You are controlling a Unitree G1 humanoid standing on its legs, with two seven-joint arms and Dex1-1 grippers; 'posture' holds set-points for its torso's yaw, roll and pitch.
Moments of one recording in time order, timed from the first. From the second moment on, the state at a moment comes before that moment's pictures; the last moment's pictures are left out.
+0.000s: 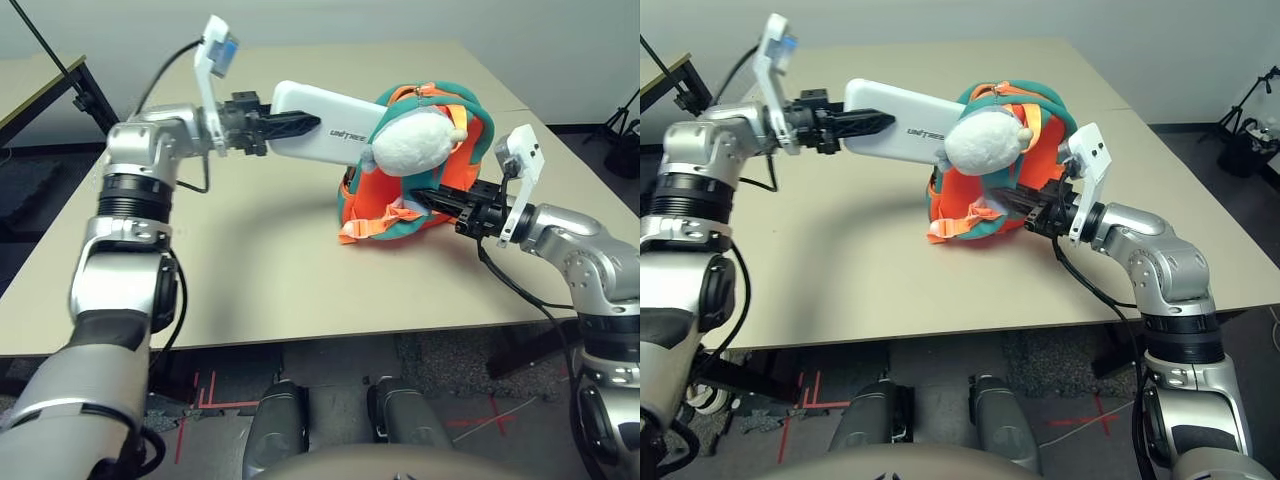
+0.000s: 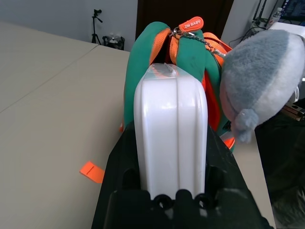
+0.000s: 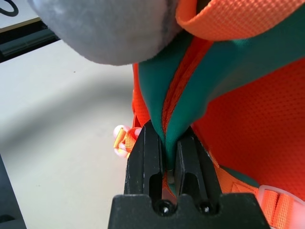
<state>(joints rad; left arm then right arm) -1.14 0.46 -0.02 0.76 -0.39 0.54 -1.24 -0.41 -0.55 -0.09 -0.13 0.55 0.69 0.82</state>
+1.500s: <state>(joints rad) -1.15 0.44 0.03 0.67 -0.29 0.55 -1.26 -0.44 -0.53 -0.05 -0.11 0.52 0.65 0.80</state>
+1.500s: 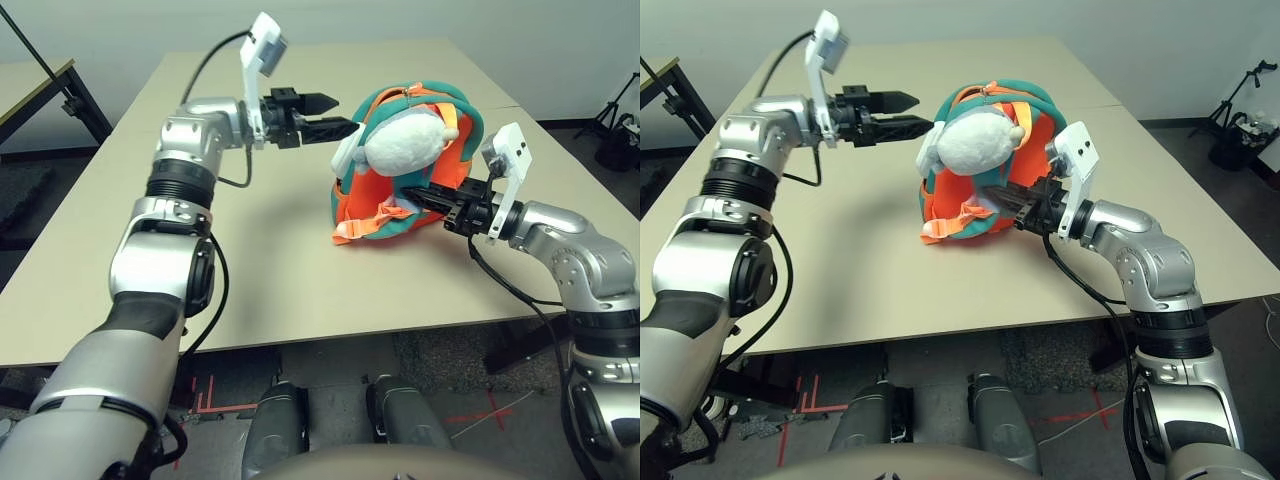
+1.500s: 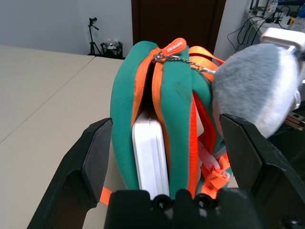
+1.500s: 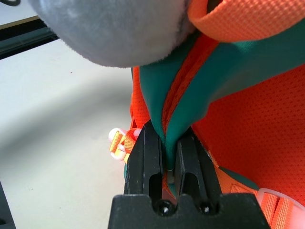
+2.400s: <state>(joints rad) -0.97 0.41 0.00 0.61 -0.31 0.53 -1.15 -0.46 -0.52 -0.04 -0.08 0.50 0.63 0.82</state>
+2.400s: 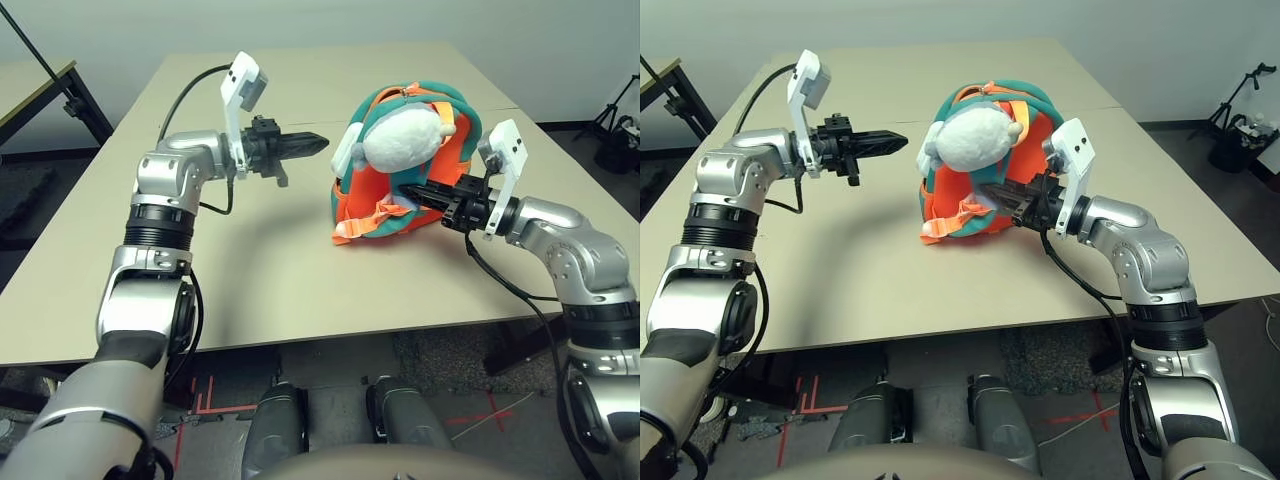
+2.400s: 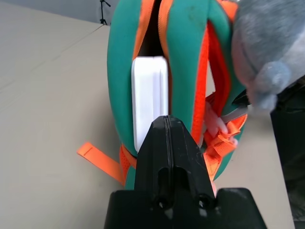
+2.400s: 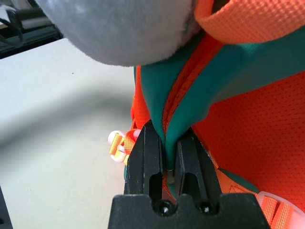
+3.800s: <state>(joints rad) -1.15 0.20 0.00 1.09 -0.19 0.22 -1.05 -0.44 -0.50 -0.05 -0.12 0.51 0.63 0.79</state>
